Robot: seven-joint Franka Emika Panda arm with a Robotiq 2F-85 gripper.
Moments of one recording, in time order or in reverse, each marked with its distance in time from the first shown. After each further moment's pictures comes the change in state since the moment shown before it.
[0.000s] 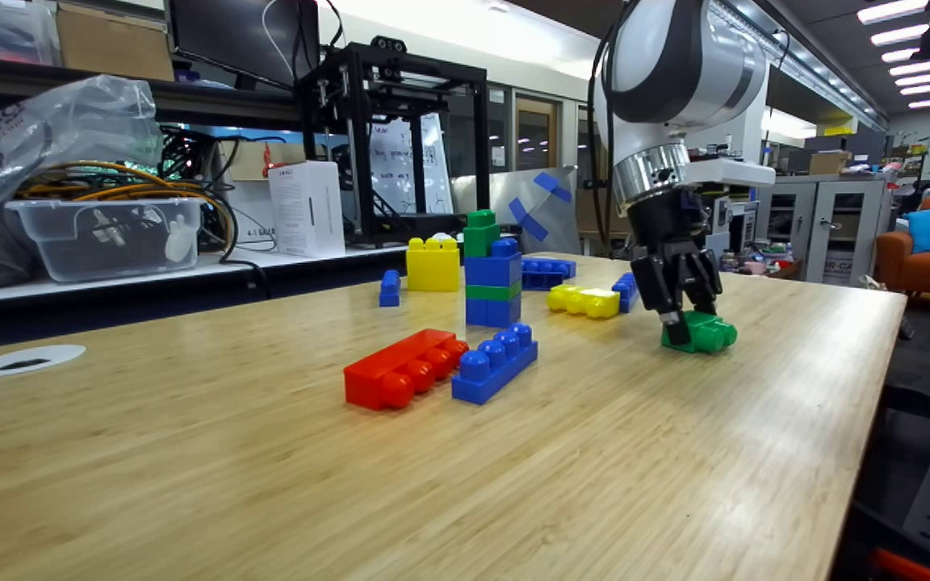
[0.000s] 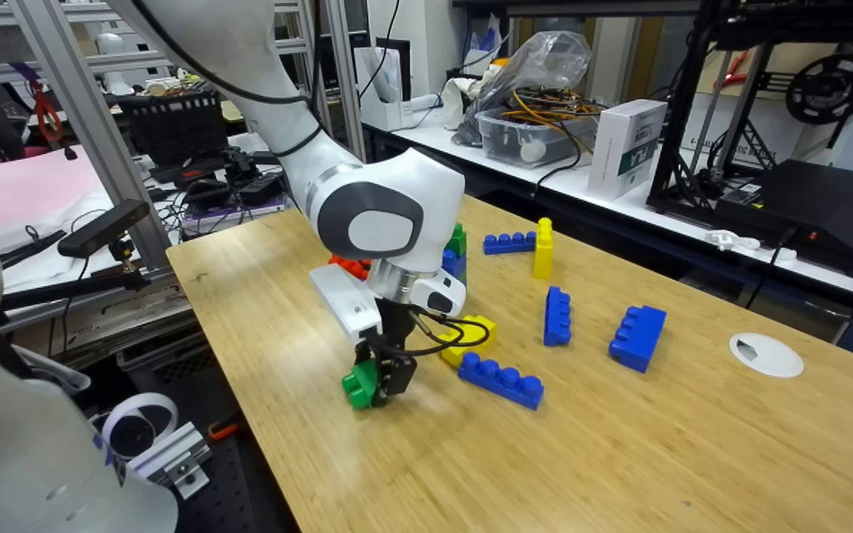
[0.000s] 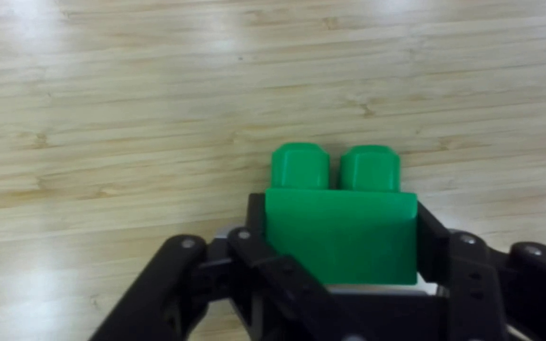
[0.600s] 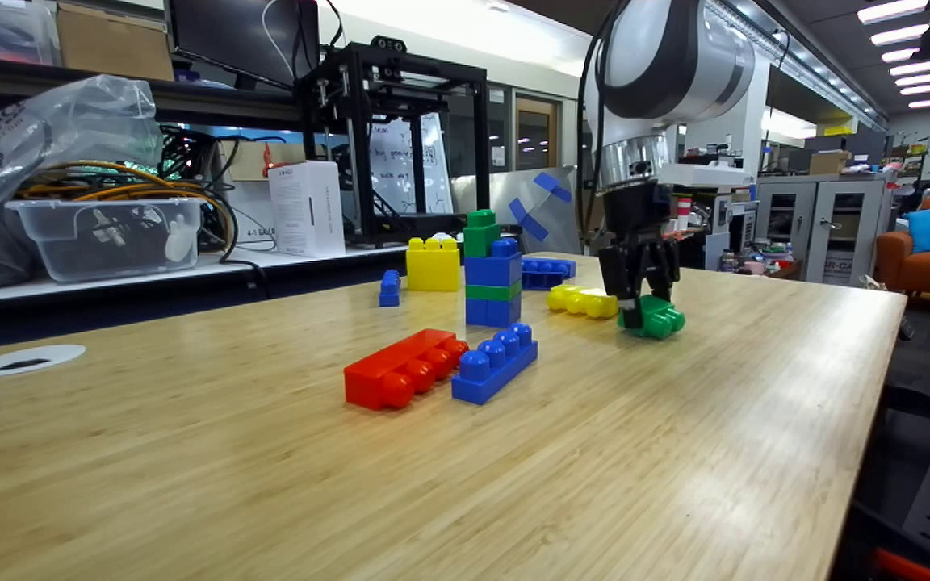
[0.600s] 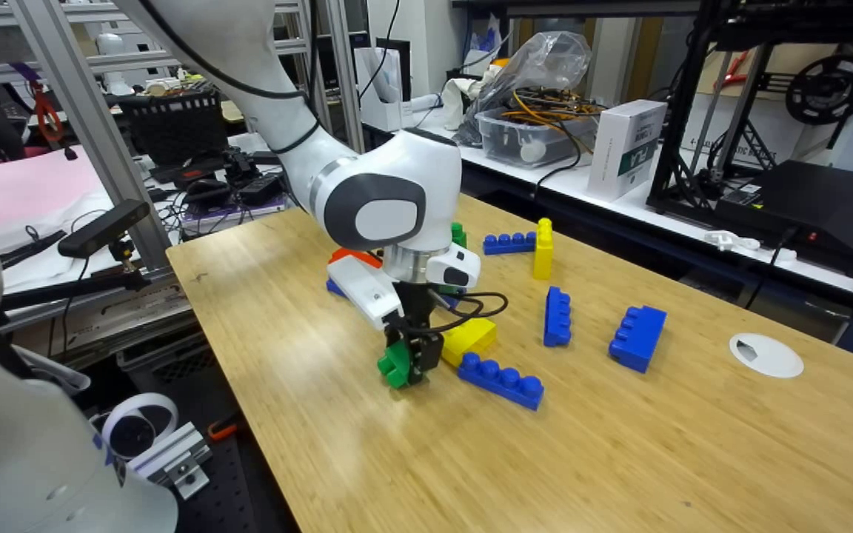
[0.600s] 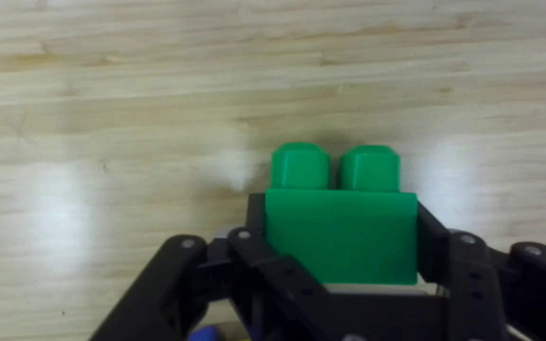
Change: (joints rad) arm 0.001 0.001 0.018 0.025 -0.047 0.162 0.028
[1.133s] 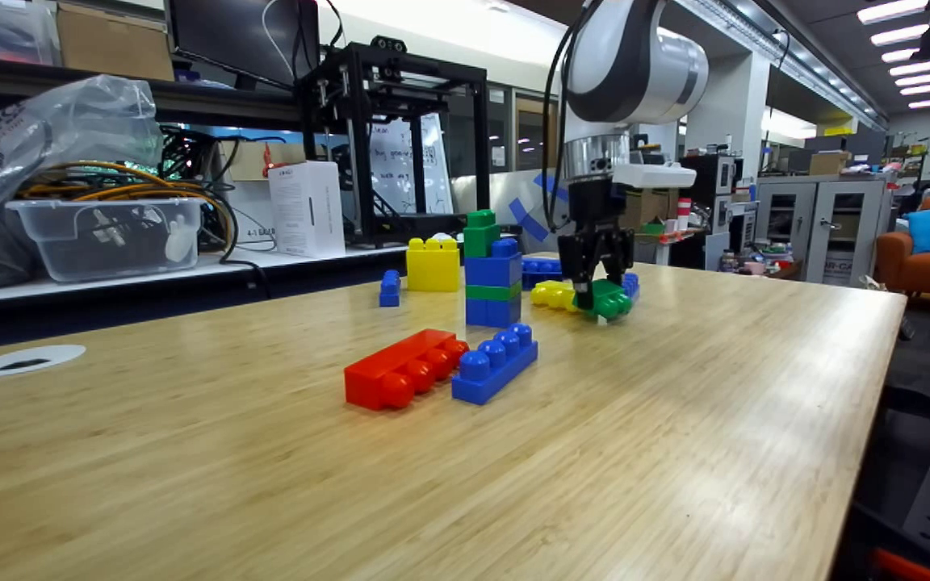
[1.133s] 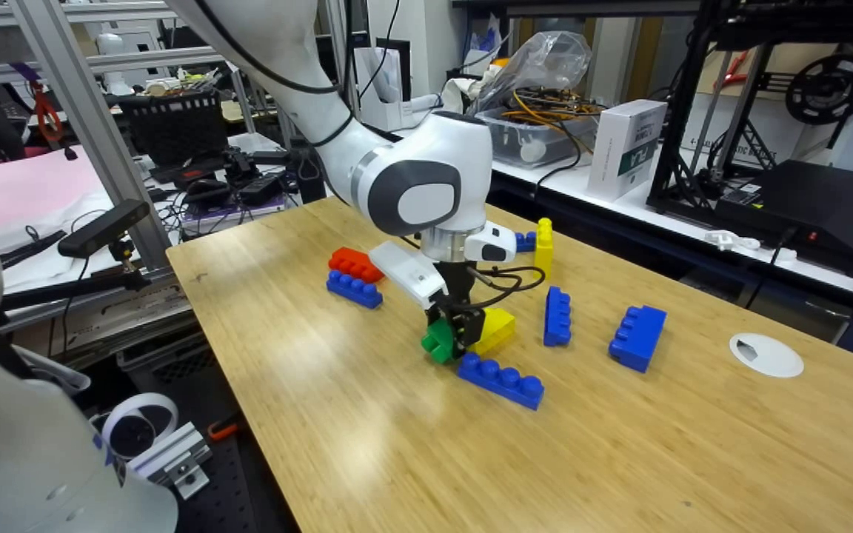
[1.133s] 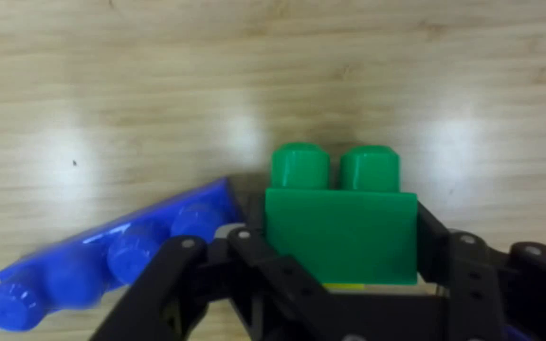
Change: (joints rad) arm -0.002 0.094 -0.005 0.160 -0.011 0.038 -0.001
